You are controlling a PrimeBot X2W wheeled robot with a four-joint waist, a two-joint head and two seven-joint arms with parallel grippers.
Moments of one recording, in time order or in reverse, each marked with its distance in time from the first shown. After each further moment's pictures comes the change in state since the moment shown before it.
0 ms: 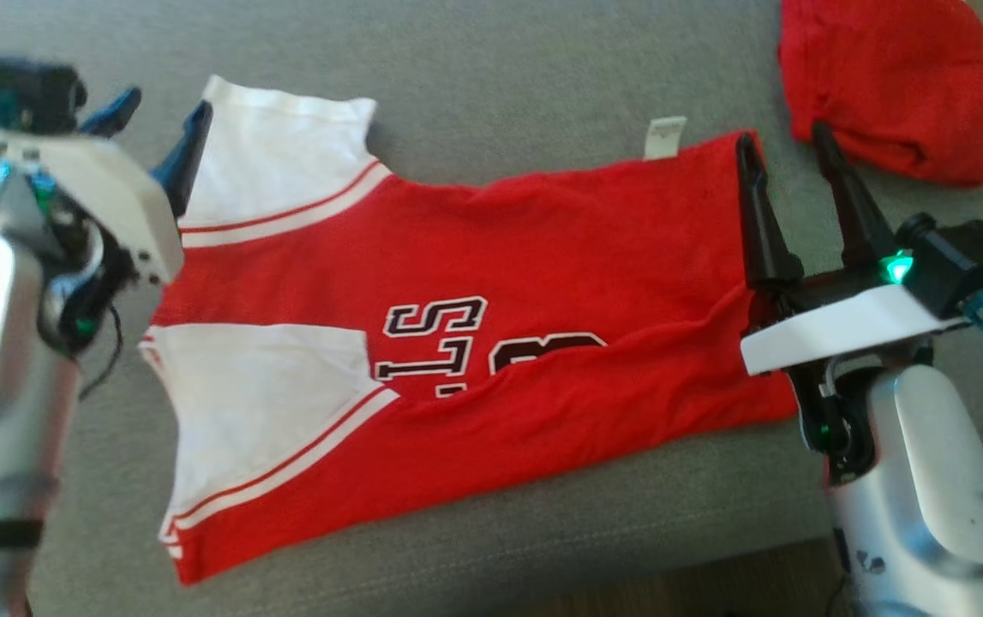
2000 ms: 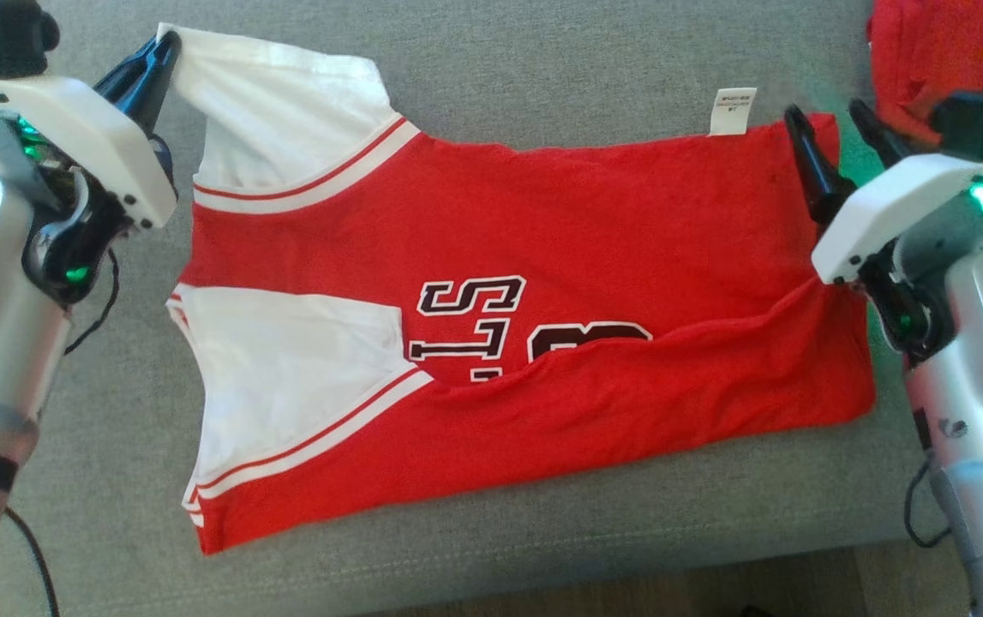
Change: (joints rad) left arm -0.224 0.070 -0.304 0.234 -0.334 -0.007 -0.192; right arm -0.302 -0.180 0.039 0.413 0.176 0.000 0.276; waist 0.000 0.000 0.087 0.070
